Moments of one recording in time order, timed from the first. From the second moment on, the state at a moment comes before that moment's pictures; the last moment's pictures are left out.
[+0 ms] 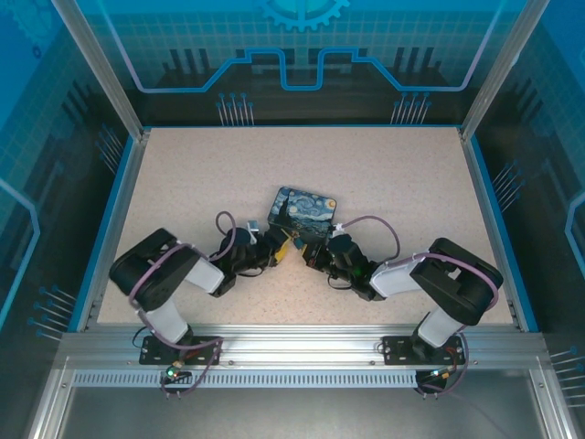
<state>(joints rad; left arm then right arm) -0.55 1.74 0.34 1.00 0.29 -1.57 0.82 1.61 0.44 0.66 0.02 1.12</state>
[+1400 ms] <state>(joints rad) -0.62 1.83 0.40 1.13 0.23 -1.60 0.83 1.60 0.44 0.68 0.05 1.21</state>
